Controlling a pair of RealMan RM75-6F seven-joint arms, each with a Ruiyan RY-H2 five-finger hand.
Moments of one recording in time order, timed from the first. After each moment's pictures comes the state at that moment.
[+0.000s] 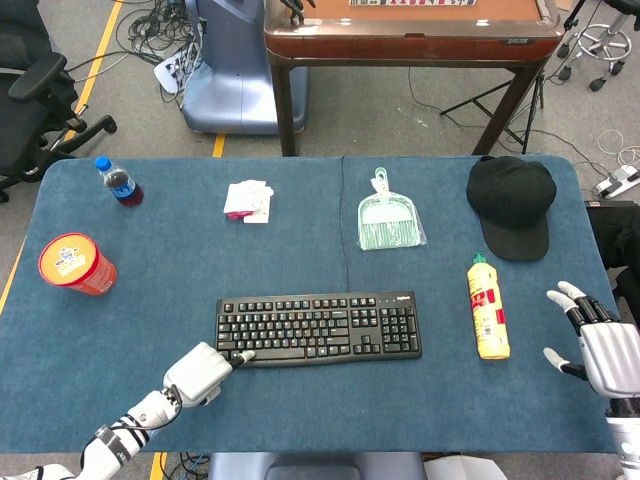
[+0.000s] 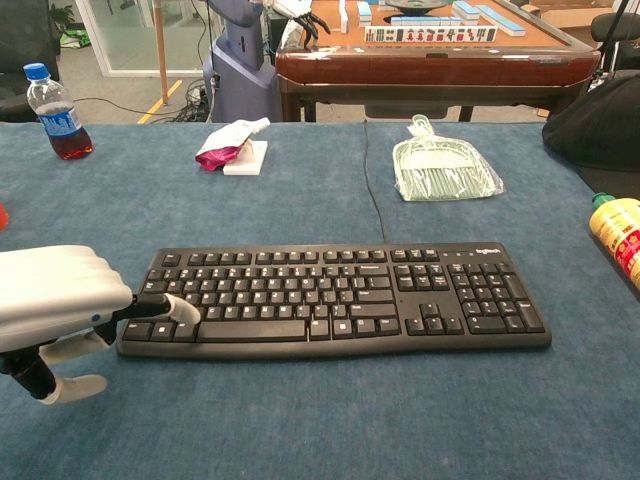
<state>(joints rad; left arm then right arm) -0.57 -1.28 0.06 -1.87 1.35 0.89 0.70 0.06 -1.09 0.06 -1.59 -1.54 1.51 -0.04</state>
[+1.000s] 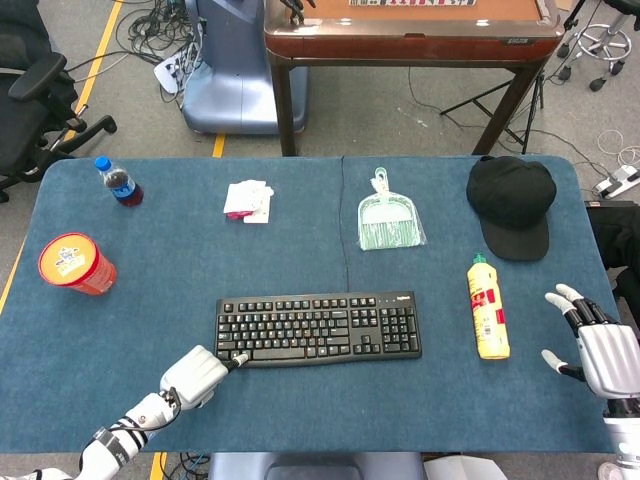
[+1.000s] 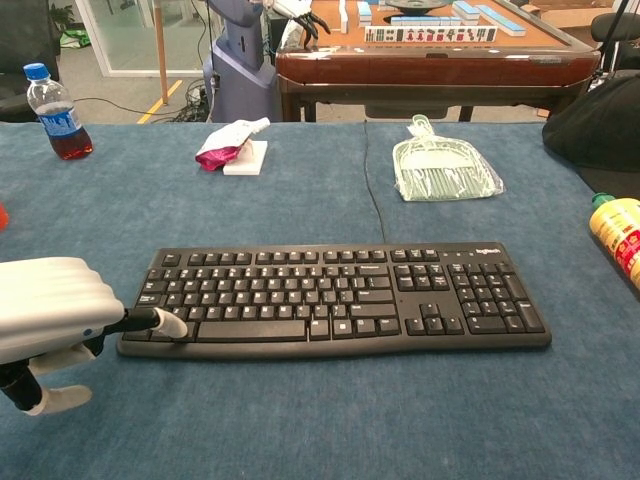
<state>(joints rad) -0.61 -1.27 0.11 -1.89 1.27 0.91 0.79 0.06 -1.11 0.05 -1.57 -1.53 1.50 -0.02</state>
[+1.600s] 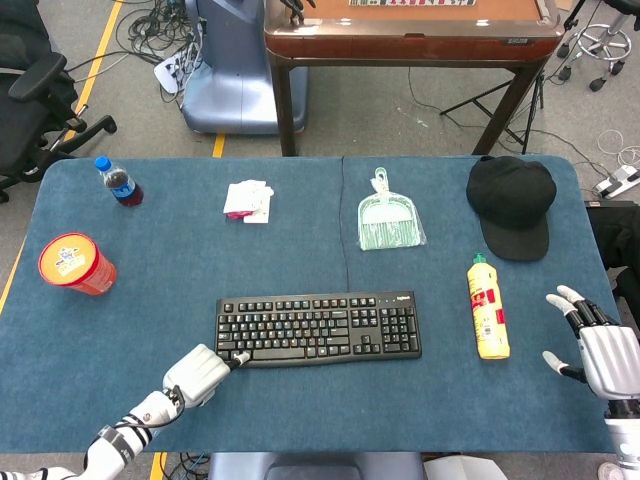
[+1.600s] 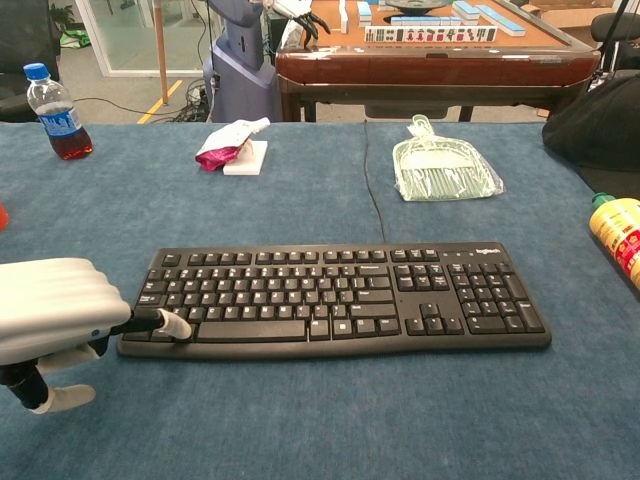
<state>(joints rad) -0.64 -1.29 0.12 -1.91 1.18 0.92 0.85 0.06 -1.11 0.05 -1.55 -1.53 1.50 -0.01</state>
